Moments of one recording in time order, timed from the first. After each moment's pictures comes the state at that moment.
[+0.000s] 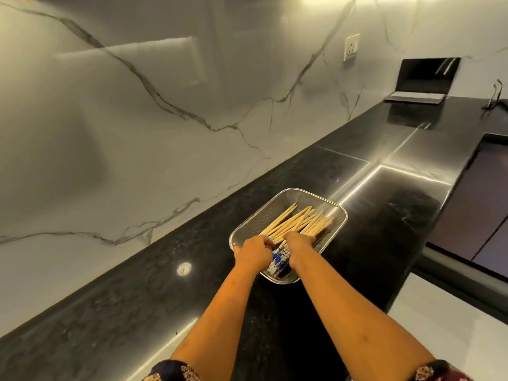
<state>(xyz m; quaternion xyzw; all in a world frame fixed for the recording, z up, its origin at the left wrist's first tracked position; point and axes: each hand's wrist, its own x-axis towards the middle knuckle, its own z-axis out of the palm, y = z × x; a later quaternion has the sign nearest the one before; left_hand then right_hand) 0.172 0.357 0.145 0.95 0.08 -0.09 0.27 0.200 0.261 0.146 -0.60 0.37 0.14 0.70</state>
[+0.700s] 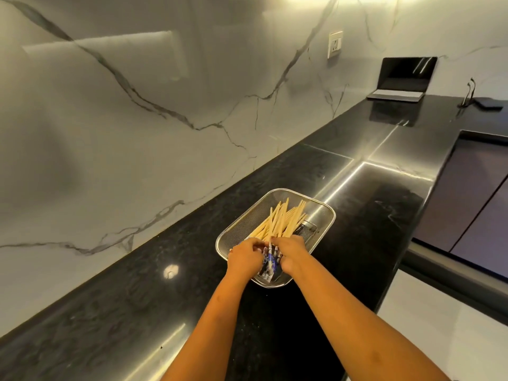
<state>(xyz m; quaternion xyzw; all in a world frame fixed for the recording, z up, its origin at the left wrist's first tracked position) 0.173 0.356 0.135 0.92 0.07 -0.06 0.39 0.197 0.251 0.139 -0.55 0.28 0.14 0.77</state>
